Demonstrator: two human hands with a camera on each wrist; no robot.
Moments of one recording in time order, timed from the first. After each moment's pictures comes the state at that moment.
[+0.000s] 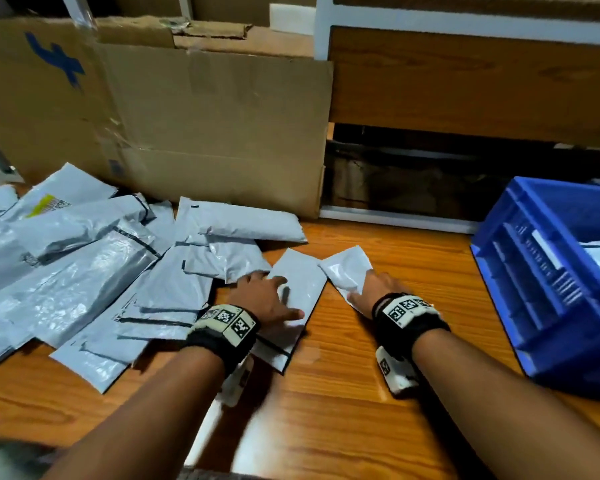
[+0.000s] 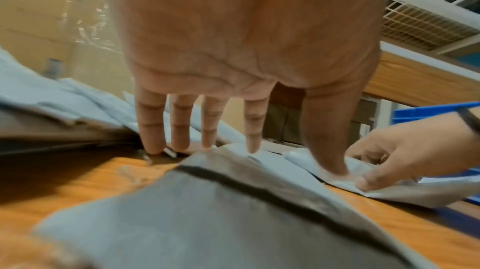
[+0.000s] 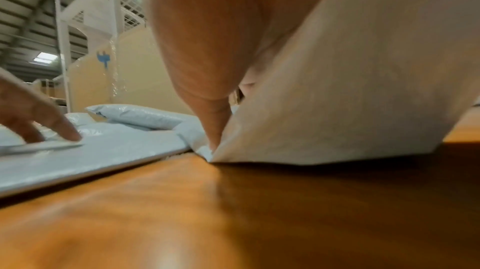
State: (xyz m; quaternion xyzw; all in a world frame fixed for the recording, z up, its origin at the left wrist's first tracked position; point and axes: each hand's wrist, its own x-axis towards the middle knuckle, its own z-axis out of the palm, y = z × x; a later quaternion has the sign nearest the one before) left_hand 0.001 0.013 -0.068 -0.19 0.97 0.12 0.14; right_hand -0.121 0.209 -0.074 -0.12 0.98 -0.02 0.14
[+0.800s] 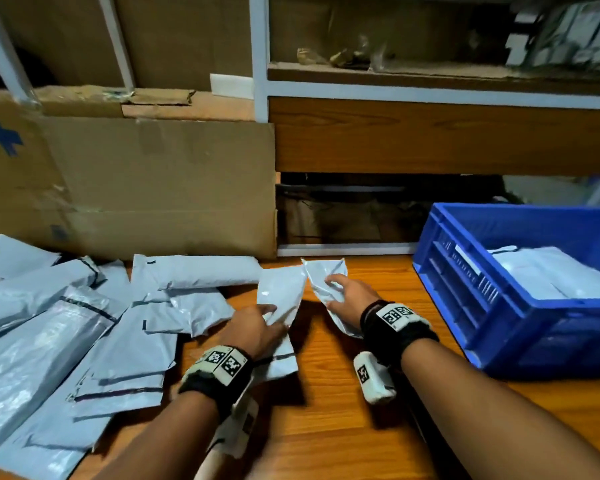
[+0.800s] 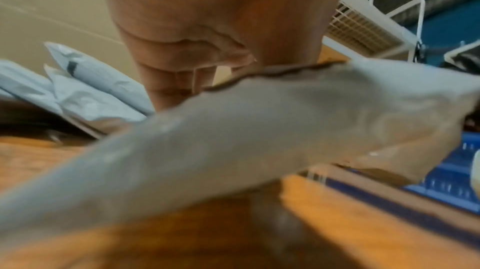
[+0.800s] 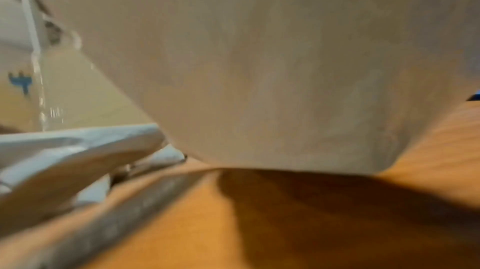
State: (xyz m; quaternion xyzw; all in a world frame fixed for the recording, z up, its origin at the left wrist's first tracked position) left_hand -0.010 0.044 -0.039 -0.17 0.94 0.31 0.02; right_hand -0.115 0.236 -0.024 -0.16 0.96 -0.21 0.10
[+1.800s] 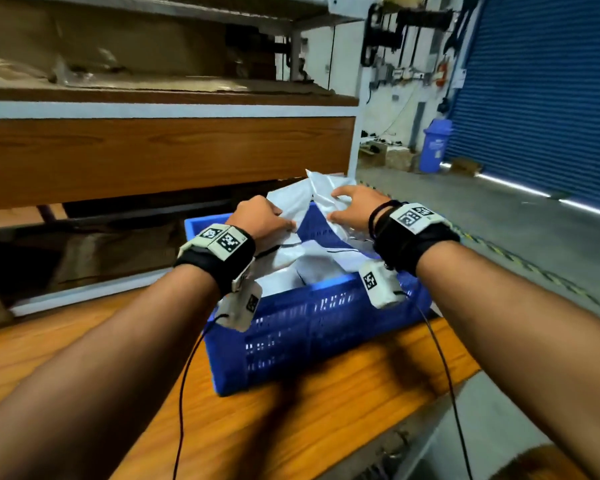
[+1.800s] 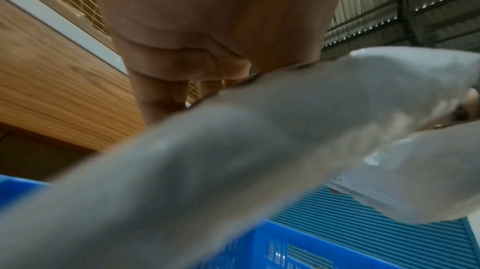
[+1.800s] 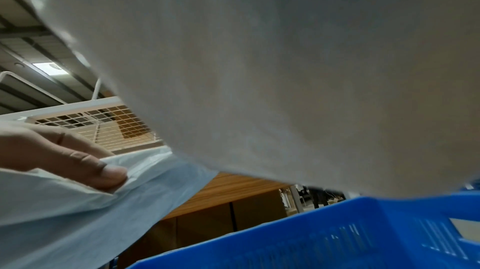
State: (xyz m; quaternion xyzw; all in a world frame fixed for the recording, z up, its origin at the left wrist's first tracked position) left_hand -0.196 0.502 0.140 0.06 0.95 0.32 -0.03; right_hand -0.207 0.704 0.154 -0.01 0.98 -0.18 -0.07
